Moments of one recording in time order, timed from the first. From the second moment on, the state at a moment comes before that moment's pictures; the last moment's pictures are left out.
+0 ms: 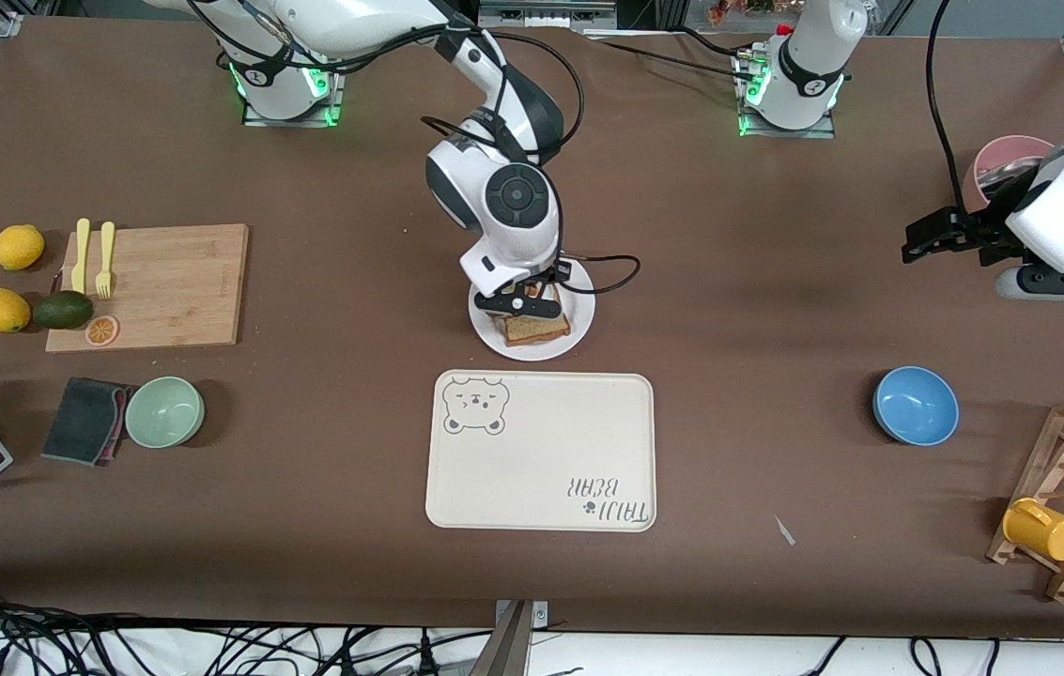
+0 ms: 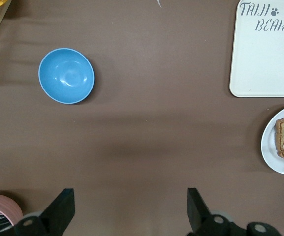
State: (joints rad) left arm -0.12 0.10 0.09 -1.55 -0.06 1.53 -0.04; right arm 0.76 0.71 0.07 -1.38 0.07 2.03 0.92
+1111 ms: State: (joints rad) left arm -0.12 0.10 0.09 -1.55 -0.06 1.53 -0.04; right arm 0.77 0.76 0.03 -1.35 -0.01 2.12 0.92
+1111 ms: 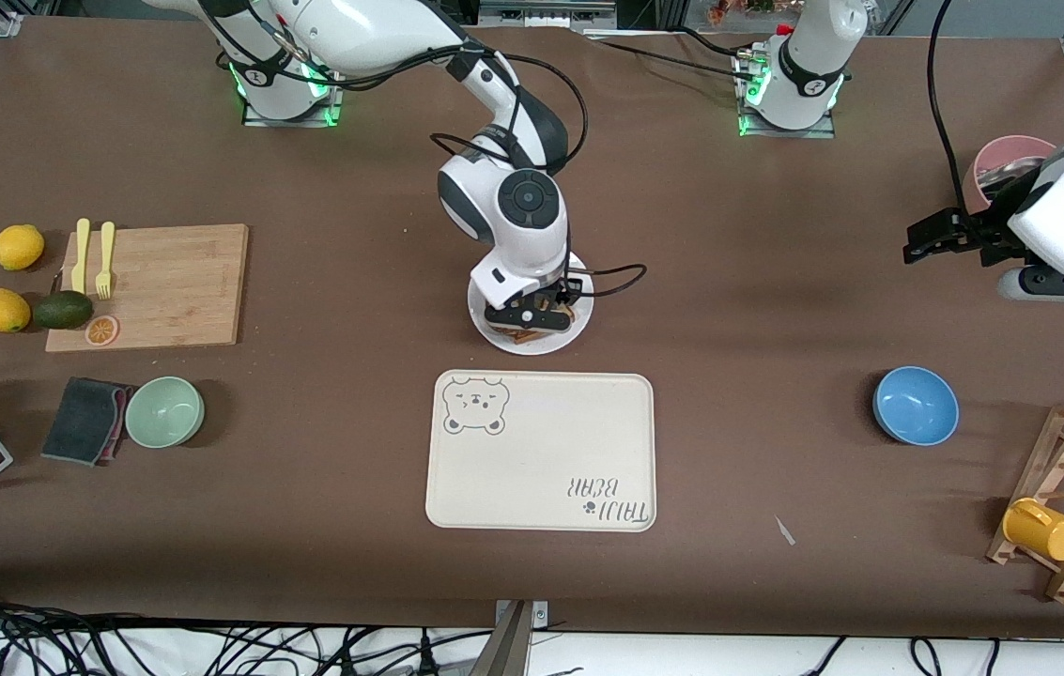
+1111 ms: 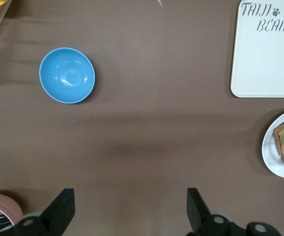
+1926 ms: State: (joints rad) left arm -0.12 0.10 0.10 -1.55 -0.07 1.53 -0.04; right arm 0.64 0.57 -0.18 -1.33 0.05 1.75 0.44
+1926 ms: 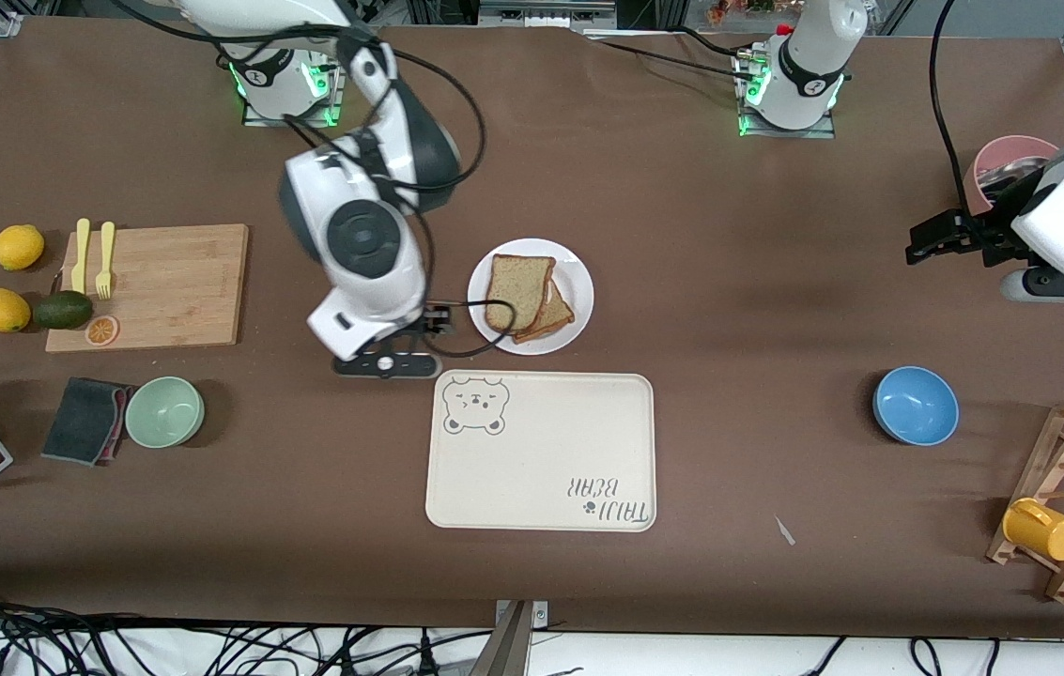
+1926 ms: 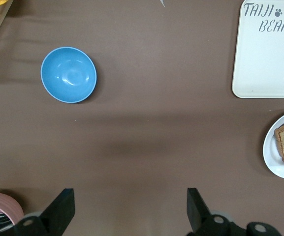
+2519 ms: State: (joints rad) left arm -0.12 0.16 0.10 -1.56 -0.07 1.58 -0.04; right arm 0.31 0.43 -0.21 -1.33 0.19 1.57 -0.03
